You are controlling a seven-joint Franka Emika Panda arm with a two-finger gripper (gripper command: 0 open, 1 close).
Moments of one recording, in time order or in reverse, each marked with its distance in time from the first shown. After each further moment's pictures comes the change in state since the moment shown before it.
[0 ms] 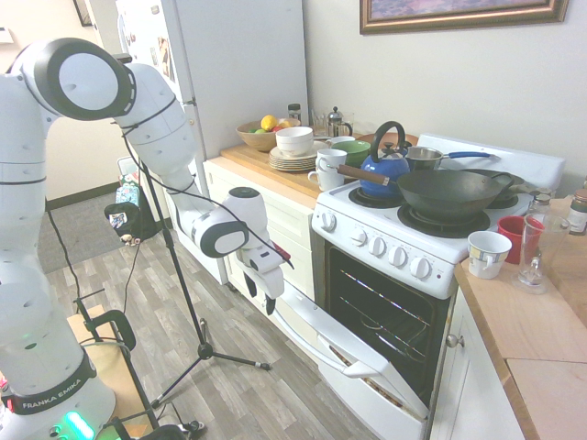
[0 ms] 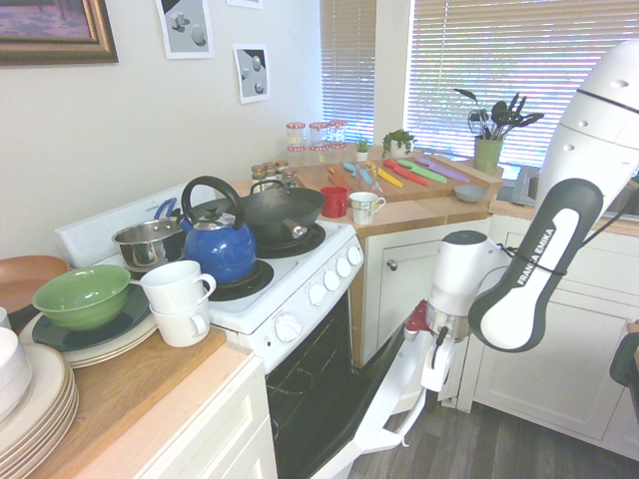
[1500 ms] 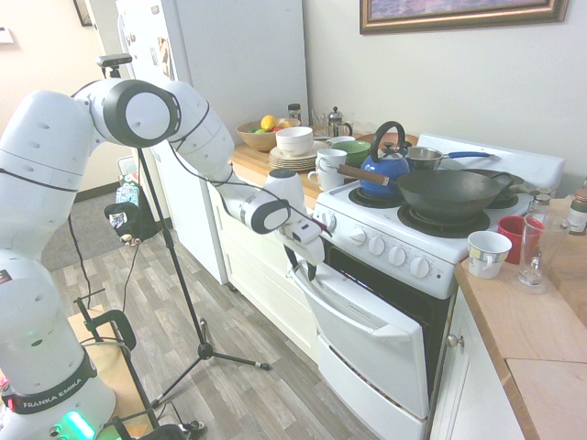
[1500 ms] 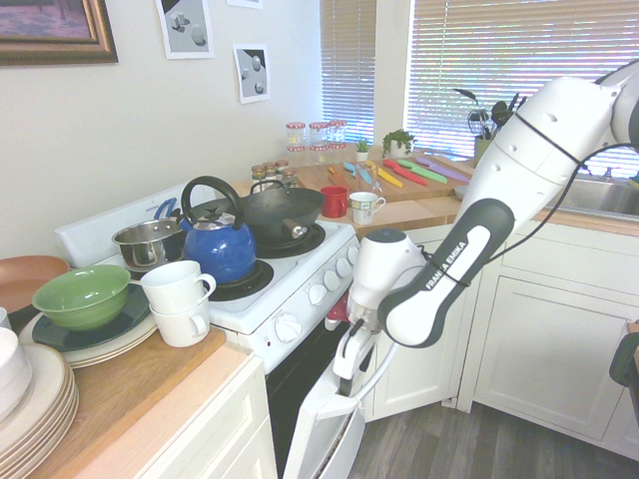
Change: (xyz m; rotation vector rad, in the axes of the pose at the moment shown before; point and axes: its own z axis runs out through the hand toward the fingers) arm 0.064 -0.143 -0.041 0.124 0.066 -0.015
